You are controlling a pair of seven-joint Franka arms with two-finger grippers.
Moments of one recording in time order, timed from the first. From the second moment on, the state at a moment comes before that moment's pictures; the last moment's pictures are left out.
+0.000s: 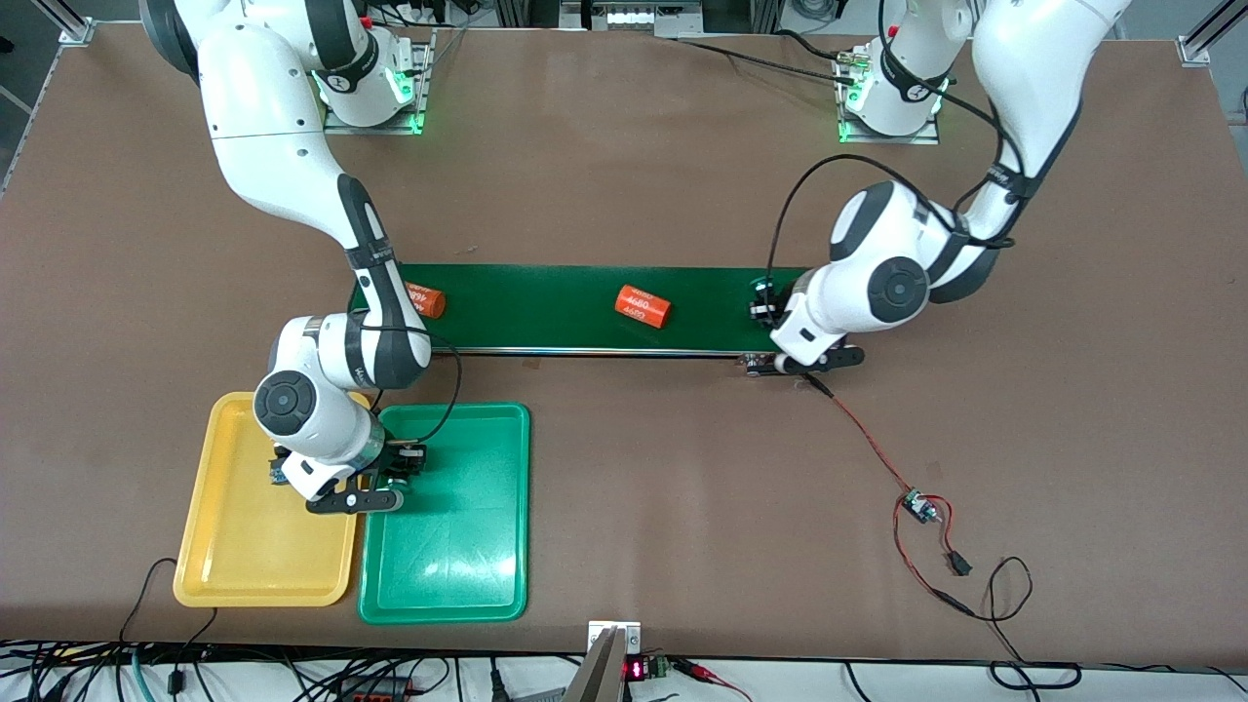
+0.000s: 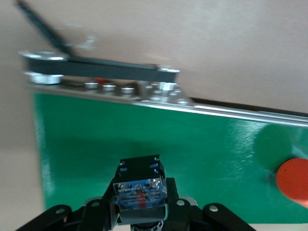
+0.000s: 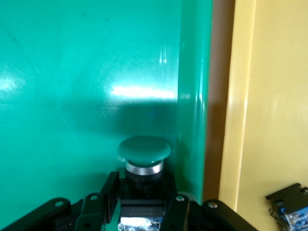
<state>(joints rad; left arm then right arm) 0.10 0.49 -0.57 -1.94 -0.08 2.17 -0.56 0.42 0.92 -0.26 -1.34 0.25 2.32 0.03</state>
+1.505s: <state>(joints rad) -0.02 0.10 -0.16 -1.63 0.05 1.64 -0.09 0.25 0.38 -0.27 -1.31 0.13 1.65 0.09</state>
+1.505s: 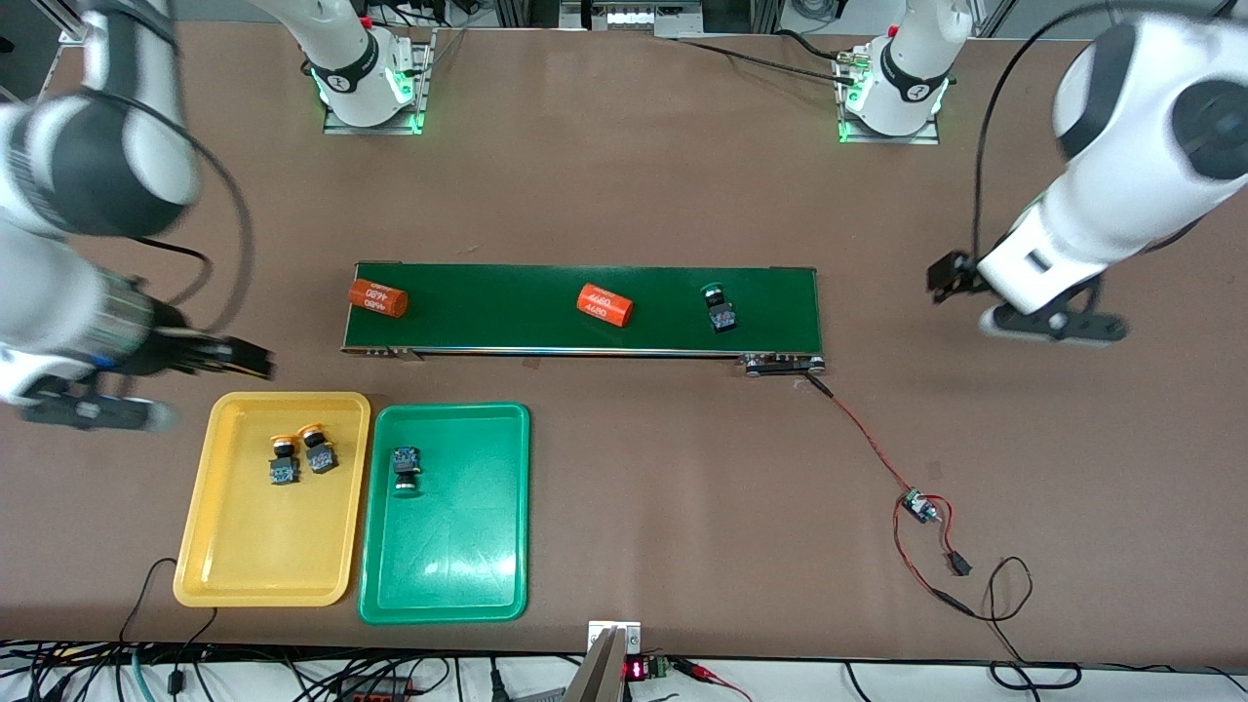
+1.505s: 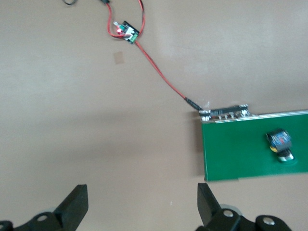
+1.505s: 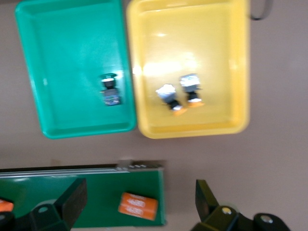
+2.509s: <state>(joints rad) -0.01 0.07 -0.07 -1.52 0.05 1.54 -0.01 0.07 0.20 -0.16 -1.44 0.02 1.60 -0.03</state>
